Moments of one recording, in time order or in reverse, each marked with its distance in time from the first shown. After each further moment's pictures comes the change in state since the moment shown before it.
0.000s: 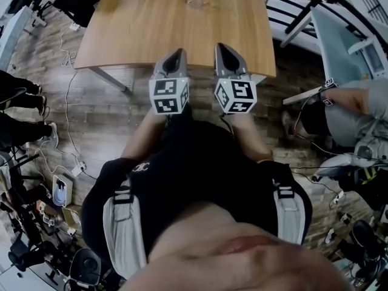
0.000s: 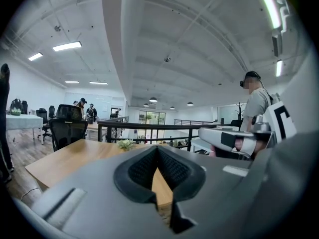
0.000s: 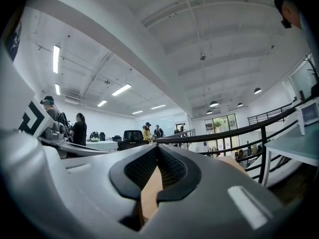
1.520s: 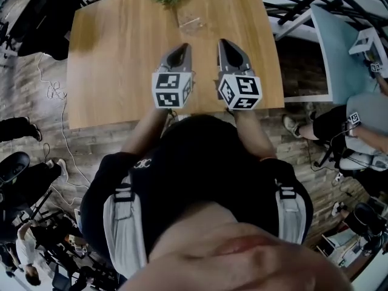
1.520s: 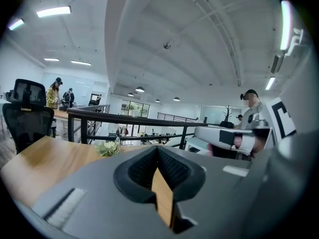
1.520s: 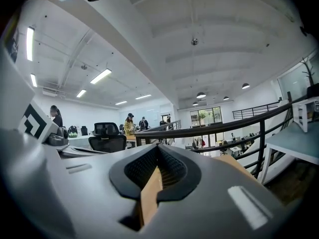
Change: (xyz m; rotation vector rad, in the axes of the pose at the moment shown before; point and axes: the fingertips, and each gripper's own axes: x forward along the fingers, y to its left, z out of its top) left arm 0.307 0.145 0.040 -0.056 0.114 -0.248; right arm 0.307 -0.106 -0.009 0.035 0.122 -0.178
